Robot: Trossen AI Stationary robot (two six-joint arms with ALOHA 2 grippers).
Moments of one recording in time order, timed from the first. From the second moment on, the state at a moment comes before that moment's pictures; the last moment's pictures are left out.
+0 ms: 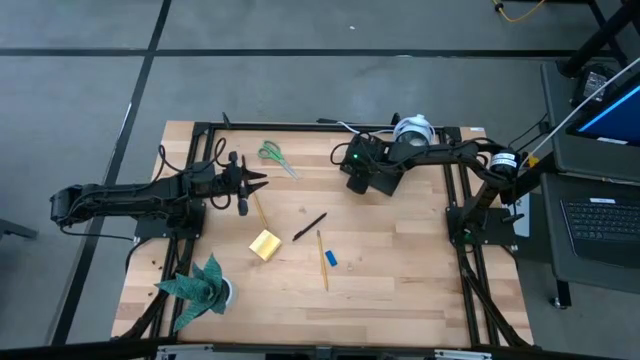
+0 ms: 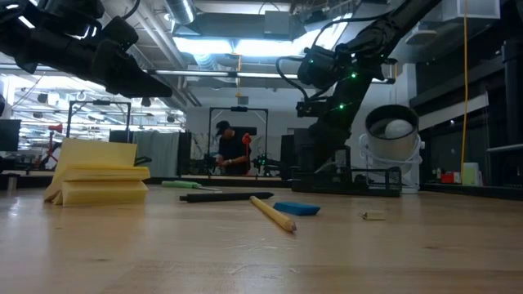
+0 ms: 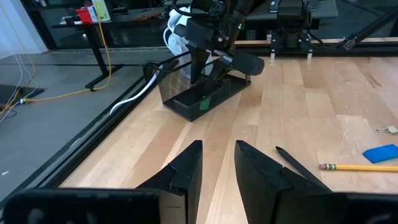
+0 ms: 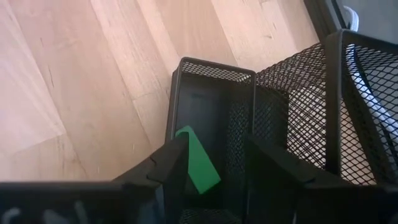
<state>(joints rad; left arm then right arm) 0.28 0.59 0.21 0.15 -0.06 0.09 -0.38 1.74 1.05 -0.36 0.28 -0.09</state>
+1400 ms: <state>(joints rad) 0.28 0.59 0.21 -0.07 -0.39 -0.05 -0.33 1.48 1.00 -0.18 0.07 -0.14</state>
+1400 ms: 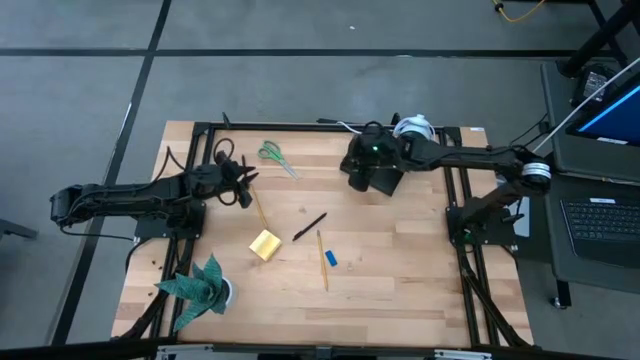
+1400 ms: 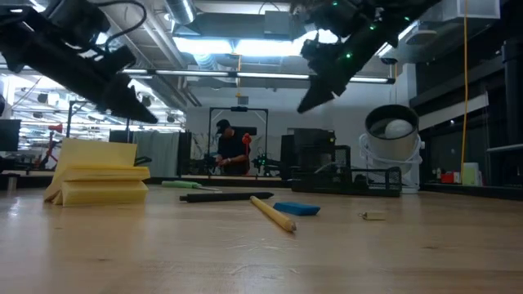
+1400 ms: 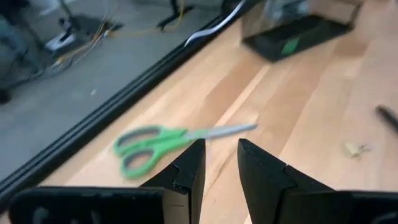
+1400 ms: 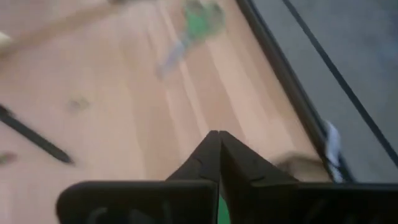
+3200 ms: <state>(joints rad) 0.63 1.36 0.57 -0.47 -0.26 -0.73 -0.34 1.44 0.83 0.13 -0.05 -0.27</state>
